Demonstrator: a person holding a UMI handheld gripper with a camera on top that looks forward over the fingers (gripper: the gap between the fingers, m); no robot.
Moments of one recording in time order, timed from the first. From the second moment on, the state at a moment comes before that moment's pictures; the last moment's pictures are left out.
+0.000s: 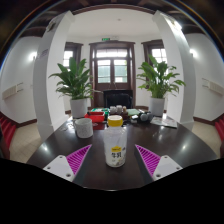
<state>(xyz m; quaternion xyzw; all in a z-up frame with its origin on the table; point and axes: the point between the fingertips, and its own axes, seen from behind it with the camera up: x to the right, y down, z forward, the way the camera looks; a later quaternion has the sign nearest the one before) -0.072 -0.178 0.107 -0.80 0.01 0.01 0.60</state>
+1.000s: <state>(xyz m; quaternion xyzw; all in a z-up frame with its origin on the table) -0.068 -0.068 0.062 -0.79 -0.04 0.00 0.61</state>
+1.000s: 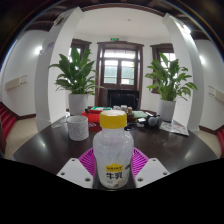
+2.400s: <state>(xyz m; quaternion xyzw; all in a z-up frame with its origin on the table) -0.139 0.137 0.155 -0.42 -0.60 -0.55 0.40</state>
